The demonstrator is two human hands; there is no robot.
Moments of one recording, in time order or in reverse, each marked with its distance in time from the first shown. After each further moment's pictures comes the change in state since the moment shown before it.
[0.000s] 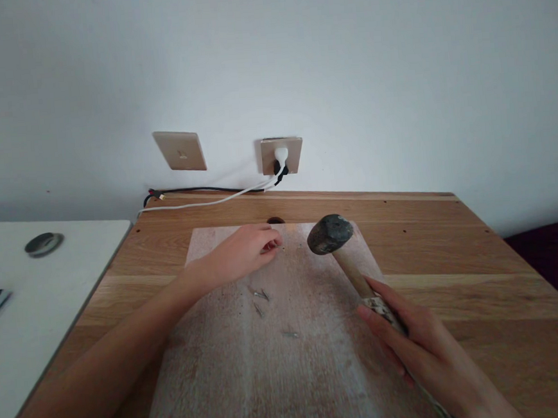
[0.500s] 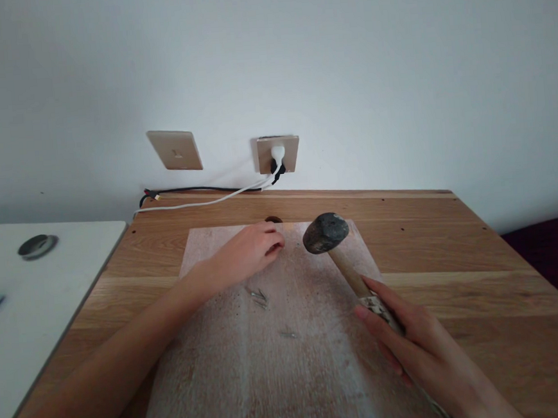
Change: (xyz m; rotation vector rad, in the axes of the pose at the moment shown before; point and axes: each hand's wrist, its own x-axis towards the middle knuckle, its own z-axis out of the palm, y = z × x) left_hand 0.008 0.000 0.013 0.067 0.031 0.051; right_hand -0.001 -0.003 0.000 0.015 0.007 -0.051
